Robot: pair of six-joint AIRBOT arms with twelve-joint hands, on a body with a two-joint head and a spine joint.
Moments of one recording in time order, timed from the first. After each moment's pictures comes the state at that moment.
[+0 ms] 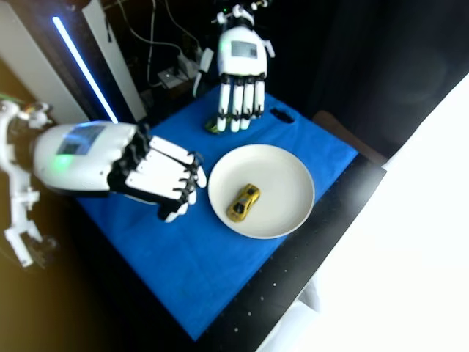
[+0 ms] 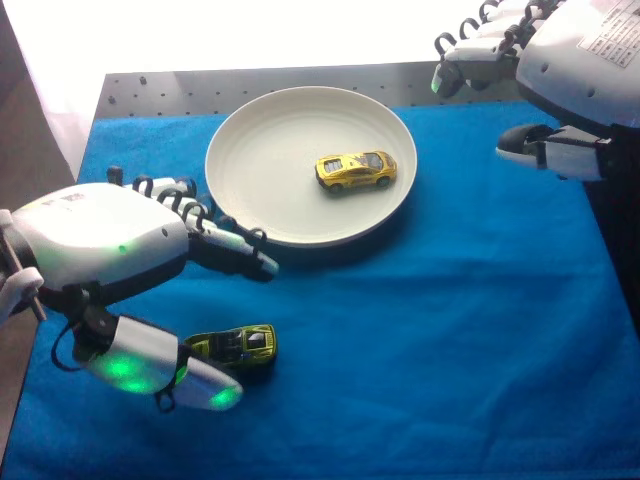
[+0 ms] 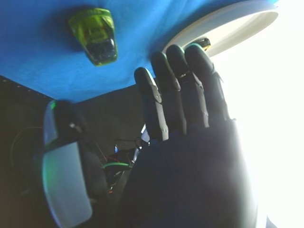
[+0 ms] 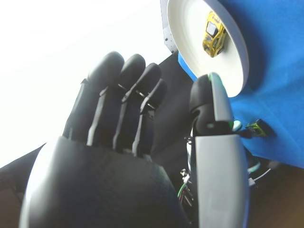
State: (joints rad) left arm 0.79 -0.79 0.85 0.04 -0.48 1.13; right arm -0.62 -0.96 1.07 -0.04 0.65 -1.19
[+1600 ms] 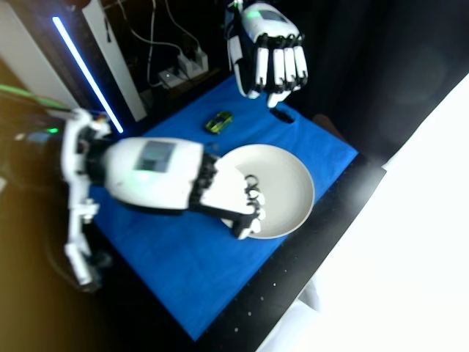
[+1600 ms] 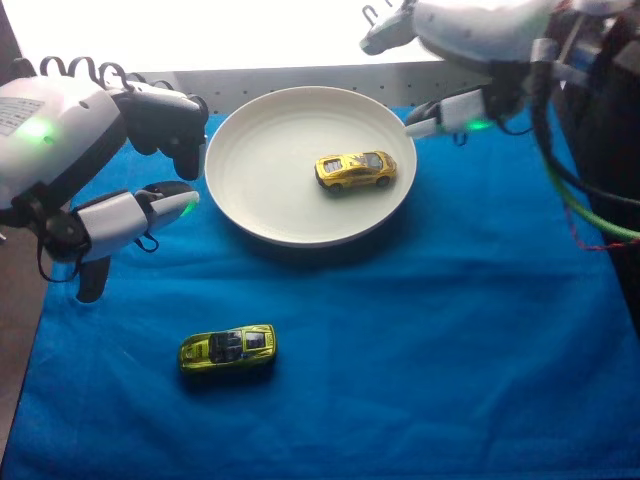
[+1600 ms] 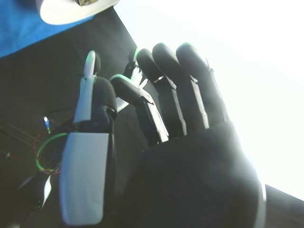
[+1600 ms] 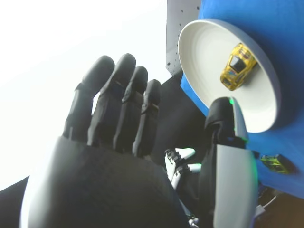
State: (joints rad) left arm 0.87 -0.83 0.86 -0.34 -0.99 1.32; right arm -0.42 -1.24 1.35 -0.08 0.35 -1.21
